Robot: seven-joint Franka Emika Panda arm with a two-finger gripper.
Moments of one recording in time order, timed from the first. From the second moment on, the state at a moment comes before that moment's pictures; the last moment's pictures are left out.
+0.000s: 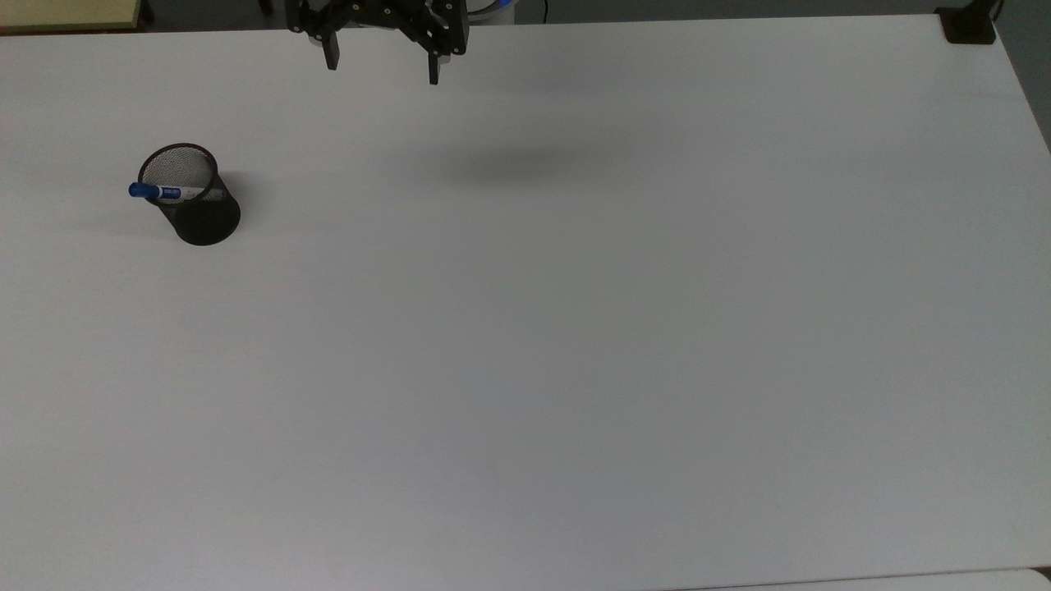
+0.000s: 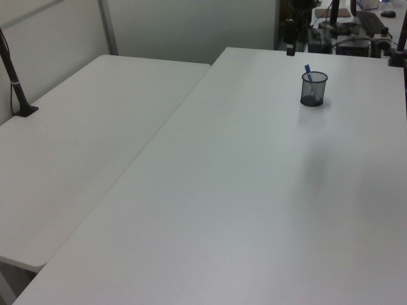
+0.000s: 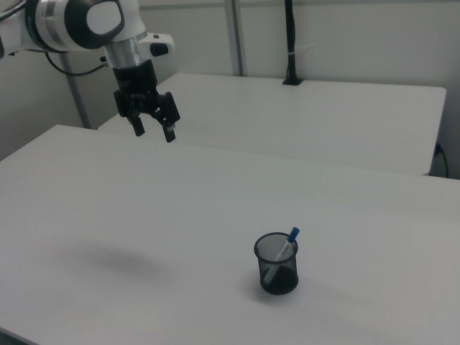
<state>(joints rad) 0.09 0.06 -0.08 -1.58 -0.07 1.66 0.09</state>
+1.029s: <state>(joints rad) 0.04 0.08 -0.10 -1.58 -0.07 1.66 0.02</state>
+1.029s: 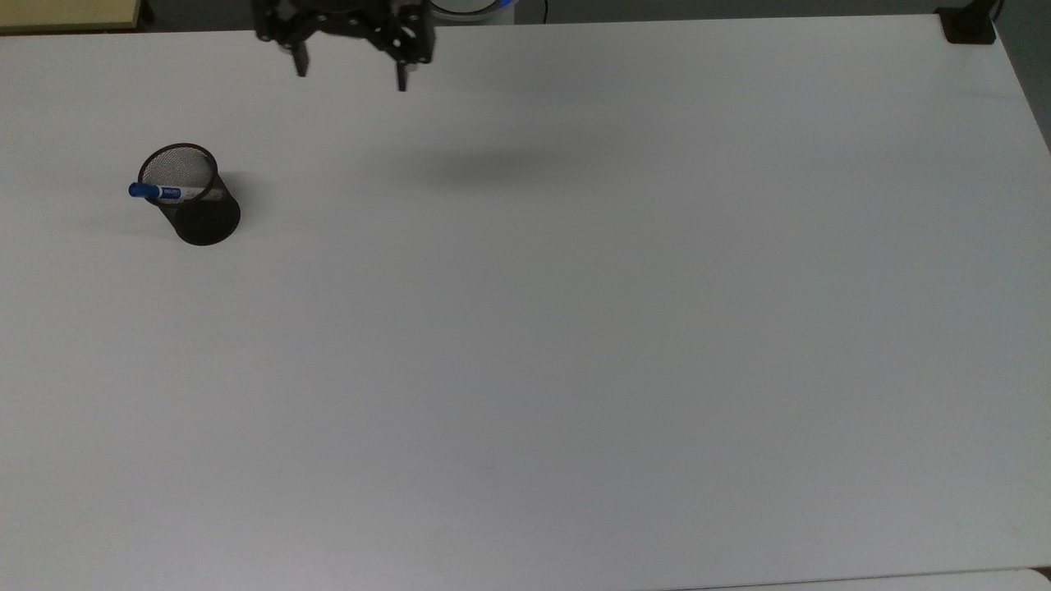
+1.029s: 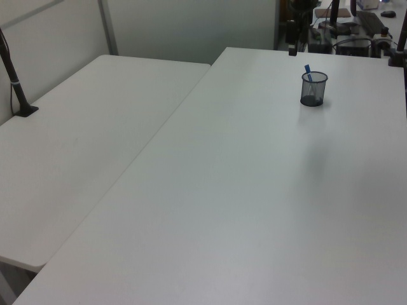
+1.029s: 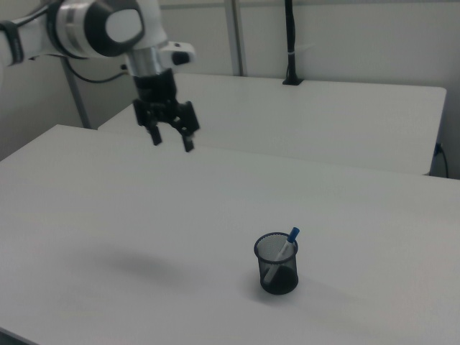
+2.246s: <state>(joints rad) -0.34 0.31 -0.11 -1.64 -0.07 2.02 -0.10</state>
